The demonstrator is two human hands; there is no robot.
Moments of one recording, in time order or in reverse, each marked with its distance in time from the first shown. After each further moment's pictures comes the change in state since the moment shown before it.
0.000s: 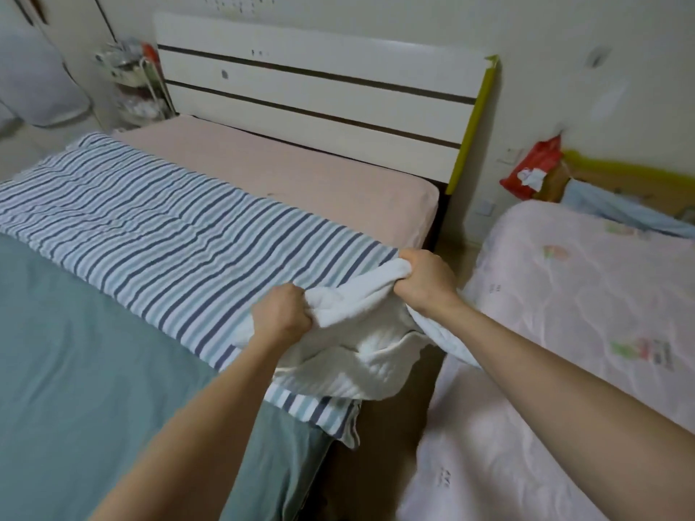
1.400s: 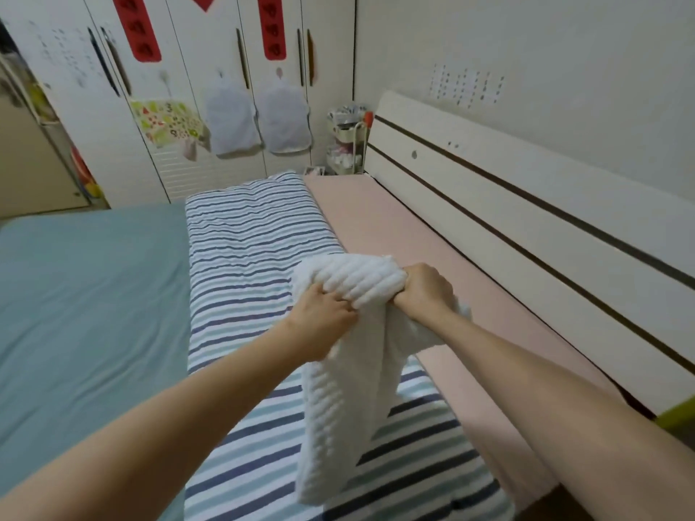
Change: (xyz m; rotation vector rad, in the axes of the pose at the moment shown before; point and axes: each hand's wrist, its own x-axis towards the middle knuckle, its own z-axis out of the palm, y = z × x) left_hand 0.337 -0.016 -0.131 0.520 0.085 0.163; right_hand 0.462 -0.148 0.029 -0.026 -0.187 -0.390
